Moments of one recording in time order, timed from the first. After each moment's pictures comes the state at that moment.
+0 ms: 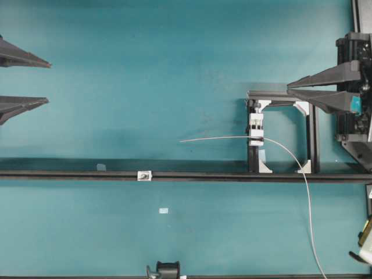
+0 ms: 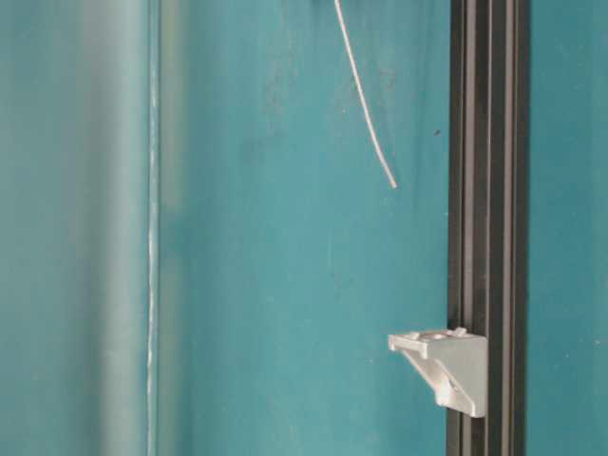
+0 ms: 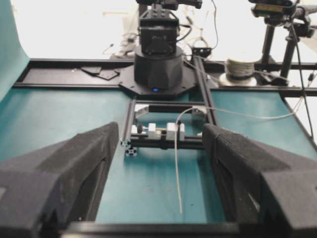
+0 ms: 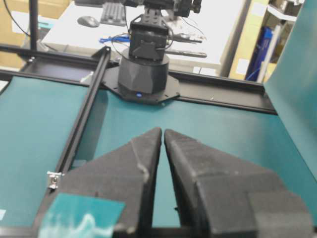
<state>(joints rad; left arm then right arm) 0.00 -0.97 1.18 0.00 -0.29 0.00 0.00 -0.97 1.18 0.00 -0.29 0.00</state>
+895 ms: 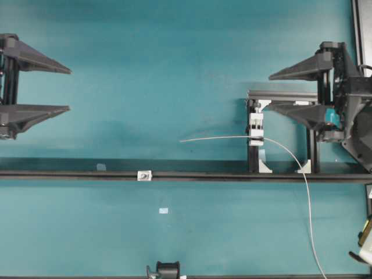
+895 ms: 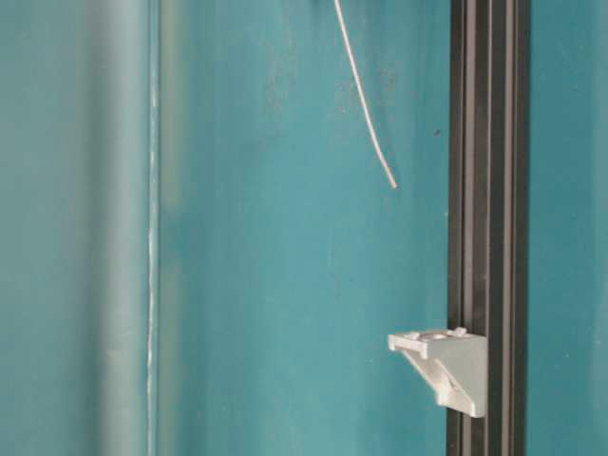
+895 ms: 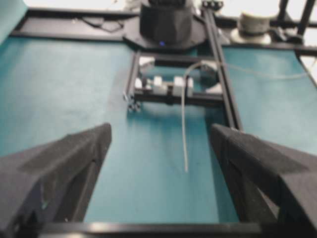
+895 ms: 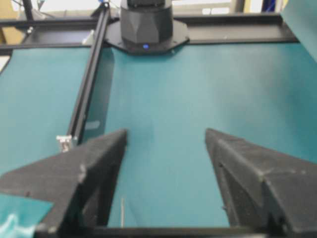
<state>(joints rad) 0.01 -0.79 1.22 -0.04 -0.38 0.00 -0.03 -0.81 1.24 0.01 -0.37 0.17</state>
